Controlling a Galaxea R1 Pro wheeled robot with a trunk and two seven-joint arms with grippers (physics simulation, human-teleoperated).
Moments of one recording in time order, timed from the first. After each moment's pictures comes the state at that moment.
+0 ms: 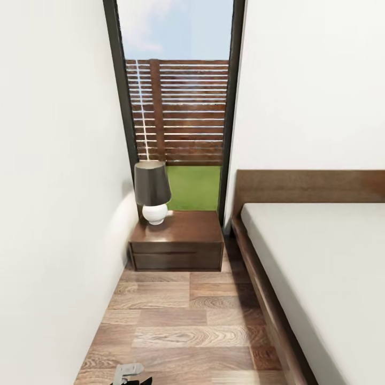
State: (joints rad) left arm -0.33 0.04 -0.09 -0.27 0.26 -0.09 -0.36; right arm -0.38 -0.15 -0.03 0.06 -0.08 -0.09 0.39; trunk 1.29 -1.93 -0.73
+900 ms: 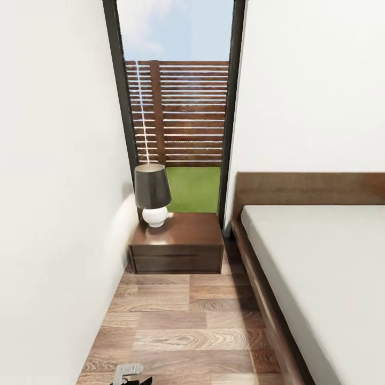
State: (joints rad) left arm -0.33 0.04 -0.09 -0.27 0.26 -0.09 -0.36; right arm -0.38 -0.15 -0.03 0.06 -0.08 -0.09 0.39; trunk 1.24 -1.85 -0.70
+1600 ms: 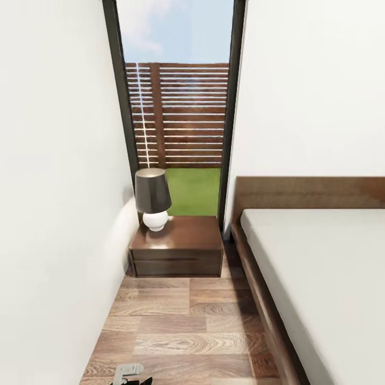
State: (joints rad) left arm -0.33 0.04 -0.09 -0.27 0.26 -0.09 -0.36; right arm -0.38 -0.15 -0.03 0.06 -0.08 -0.09 0.39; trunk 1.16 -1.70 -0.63
